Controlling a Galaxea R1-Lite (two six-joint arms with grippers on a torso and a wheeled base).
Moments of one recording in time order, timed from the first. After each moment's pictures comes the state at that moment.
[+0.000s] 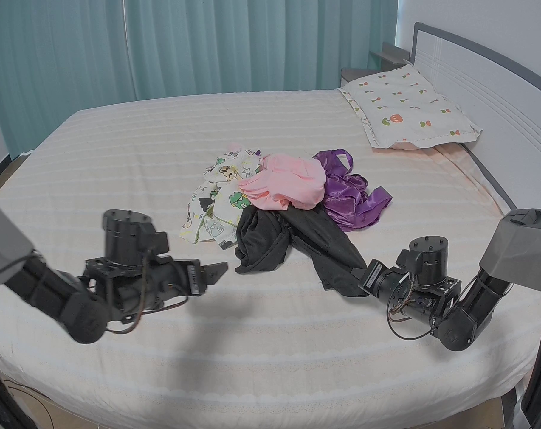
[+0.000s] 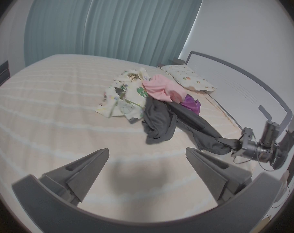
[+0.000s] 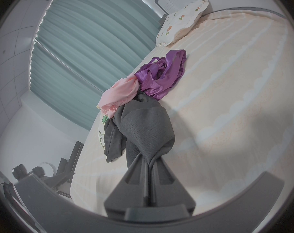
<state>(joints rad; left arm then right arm) -0.42 1.86 -0.66 -0.71 0.03 -0.33 0.46 2.16 -0.63 -1.17 -0.03 0.83</state>
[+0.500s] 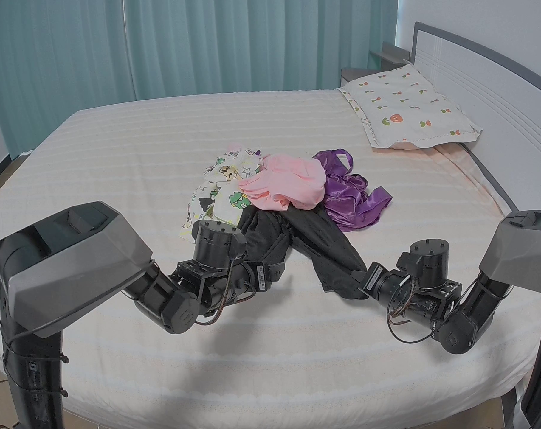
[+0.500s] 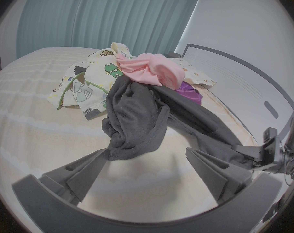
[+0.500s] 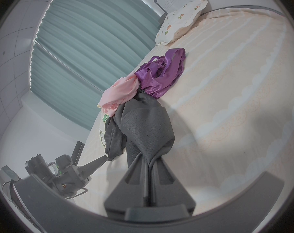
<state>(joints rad) -0.55 2.27 -1.06 -0.72 0.08 -0.39 0.47 2.16 -0.61 -1.19 -0.02 0.85</state>
